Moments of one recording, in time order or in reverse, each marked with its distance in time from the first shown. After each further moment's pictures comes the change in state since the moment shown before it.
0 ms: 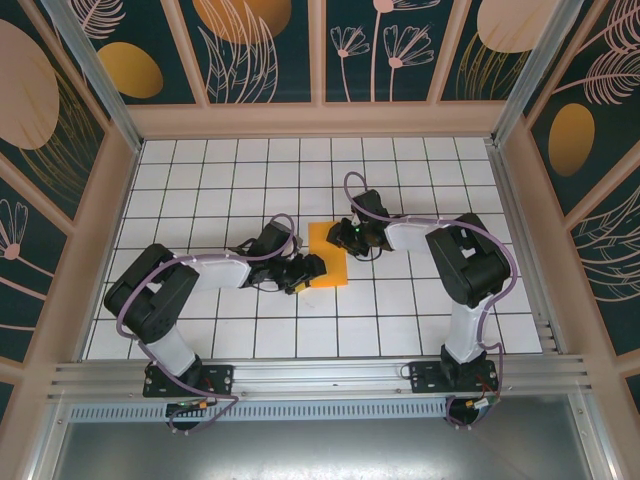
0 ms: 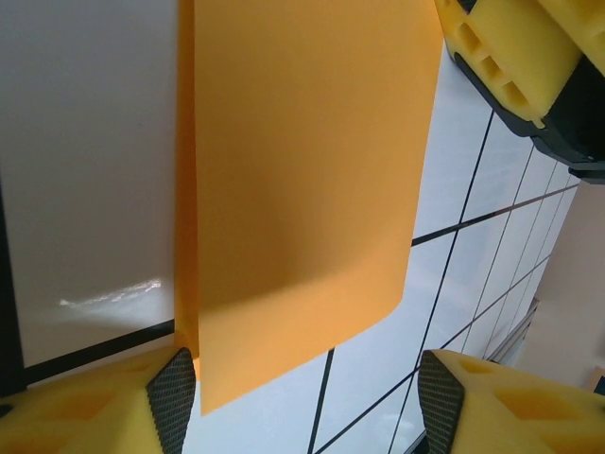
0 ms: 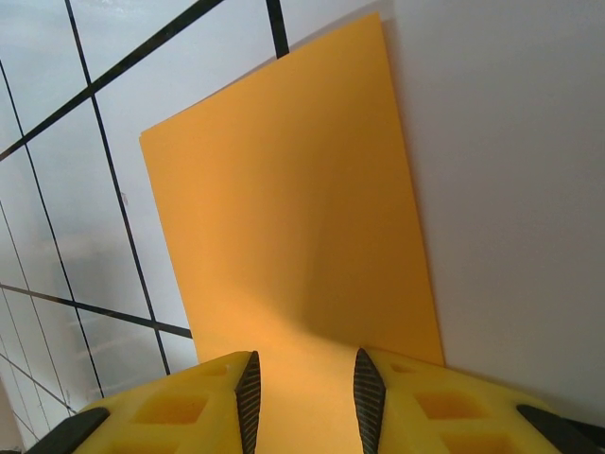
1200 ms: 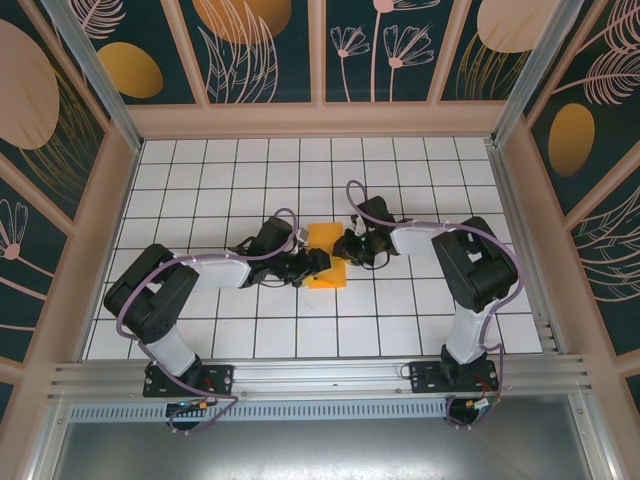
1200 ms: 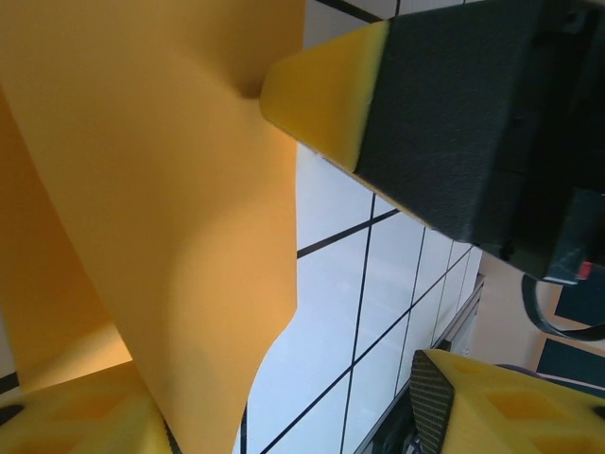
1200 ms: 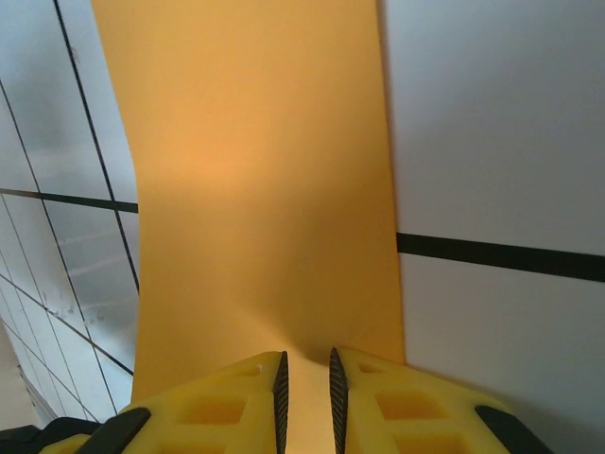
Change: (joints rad) left arm 0.000 -0.002 -0.001 0.143 0.067 -0.001; right arm -0.018 -0.048 -0.066 -0.077 -0.130 -0.113
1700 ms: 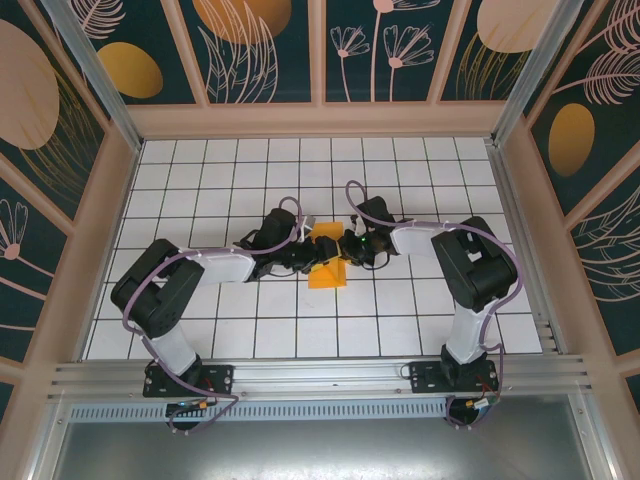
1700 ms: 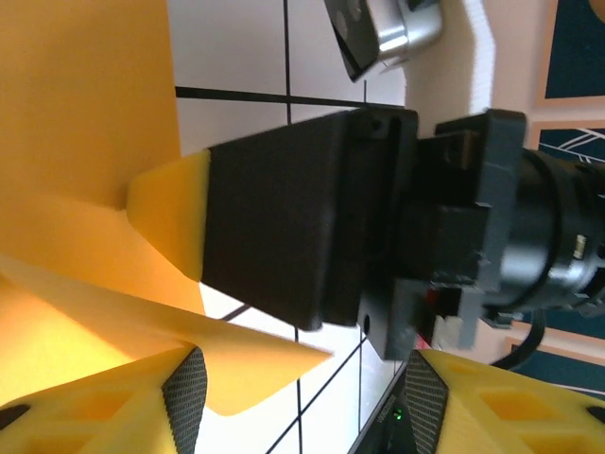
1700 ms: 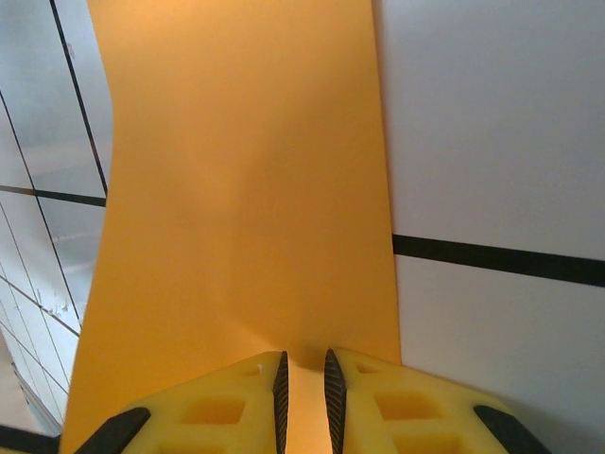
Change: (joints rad) left arm 0.000 0.057 0.071 0.112 0.003 -0.004; right arm -0.001 0.002 0.000 -0.003 0.002 -0.015
